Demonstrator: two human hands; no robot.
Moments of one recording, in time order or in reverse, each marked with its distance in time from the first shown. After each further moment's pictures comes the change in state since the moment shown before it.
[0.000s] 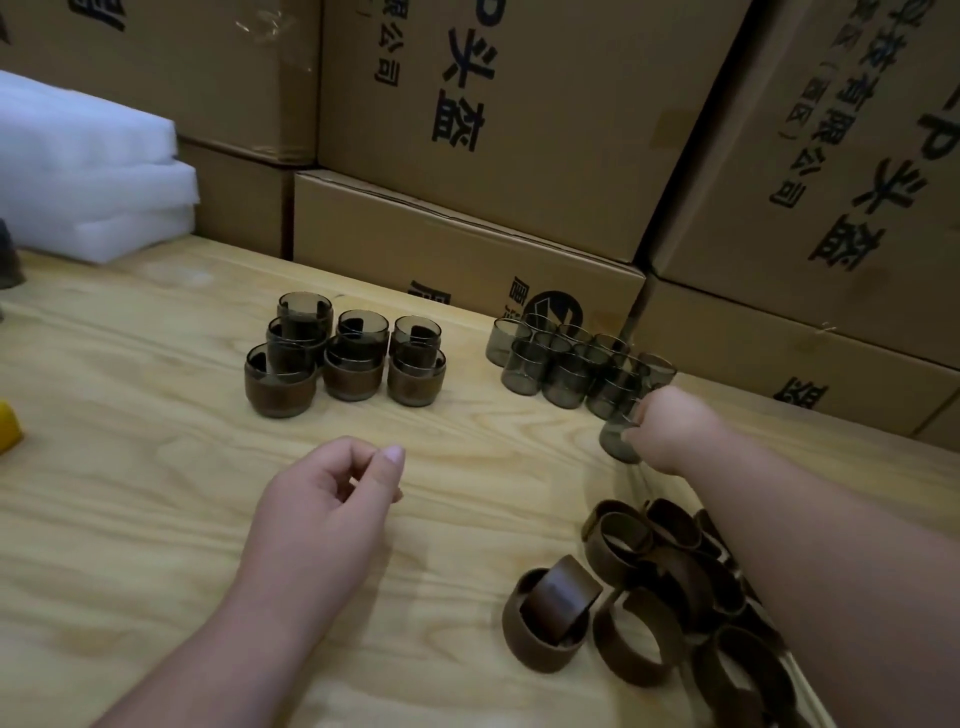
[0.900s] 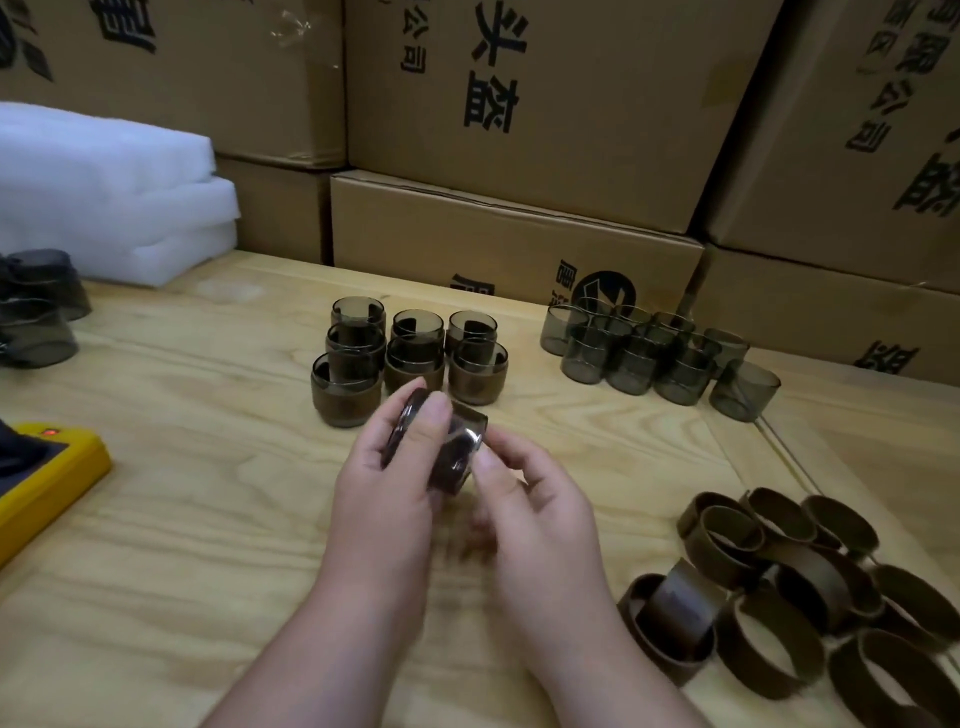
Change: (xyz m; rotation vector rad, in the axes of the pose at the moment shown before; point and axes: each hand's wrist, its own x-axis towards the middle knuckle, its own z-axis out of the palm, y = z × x) left_hand 0.028 -0.001 0.000 -0.779 -0.048 -0.261; right_hand -0.164 -0.148 0.090 1.687 -0.139 -0.272
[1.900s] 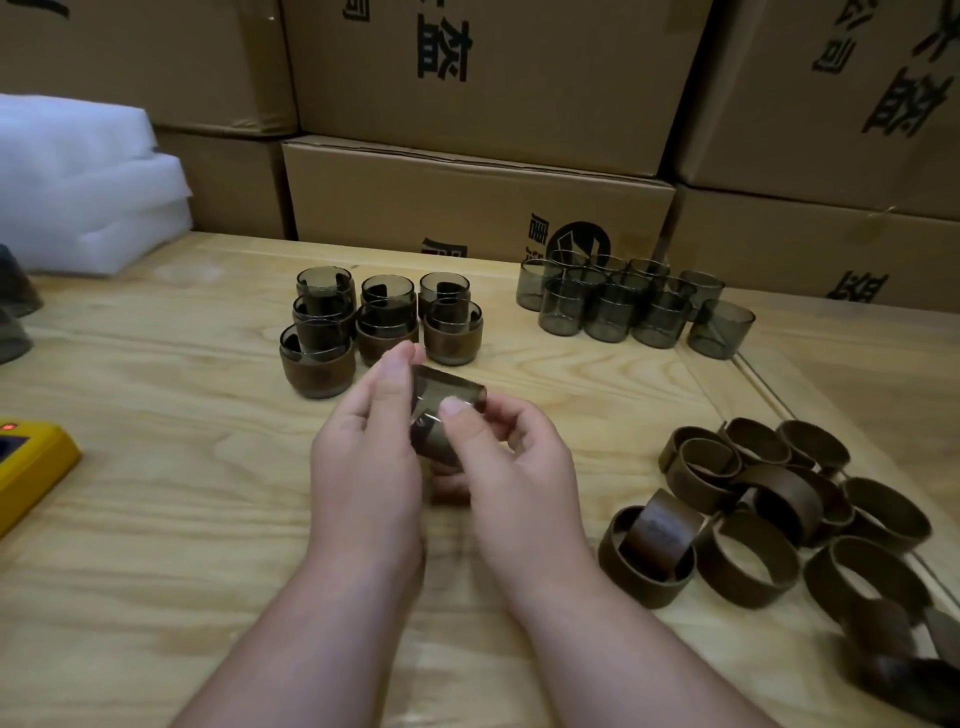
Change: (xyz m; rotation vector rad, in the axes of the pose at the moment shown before) left_hand -0.007 -0.002 0.007 0.195 0.042 0.101; right_hand 0.000 0.006 0.005 0.000 0.114 0.011
